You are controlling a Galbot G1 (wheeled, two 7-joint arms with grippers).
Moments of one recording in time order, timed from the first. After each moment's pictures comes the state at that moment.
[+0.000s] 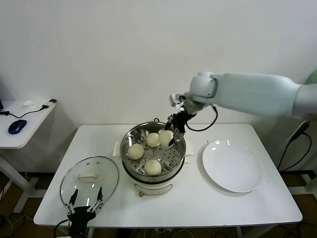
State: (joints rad) left arm 1.79 -1.53 -0.65 -2.06 -0.11 -0.02 -0.04; right arm 0.77 1.13 -1.62 1.30 0.87 -0.28 -0.92
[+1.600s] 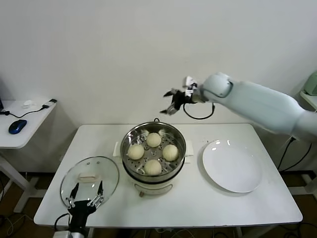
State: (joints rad) left arm 1.76 -1.51 -0.65 -2.07 -0.14 -0.02 -0.02; right arm 0.39 0.91 -1.00 1.23 0.81 -0.25 -0.46
